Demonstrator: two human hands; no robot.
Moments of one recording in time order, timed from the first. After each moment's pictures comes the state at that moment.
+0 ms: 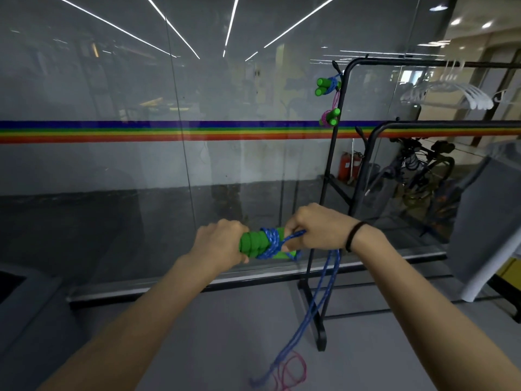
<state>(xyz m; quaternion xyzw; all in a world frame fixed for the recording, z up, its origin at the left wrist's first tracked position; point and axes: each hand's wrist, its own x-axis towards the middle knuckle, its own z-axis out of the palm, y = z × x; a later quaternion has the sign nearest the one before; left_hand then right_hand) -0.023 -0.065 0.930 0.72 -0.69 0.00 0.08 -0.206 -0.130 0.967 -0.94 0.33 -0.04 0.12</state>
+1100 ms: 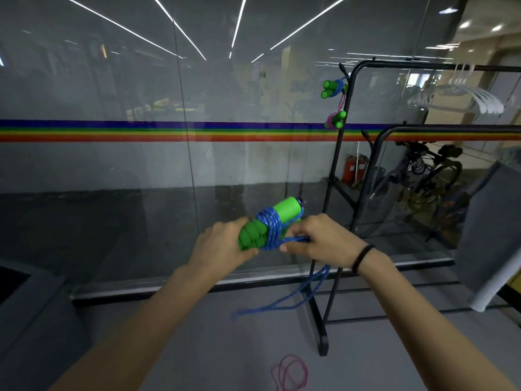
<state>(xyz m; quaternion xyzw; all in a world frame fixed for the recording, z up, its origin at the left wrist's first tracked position) -0.016 -0.065 0.916 0.71 -0.67 -0.01 0.24 -0.209 -0.133 0.941 -0.93 0.33 -0.16 0.09</state>
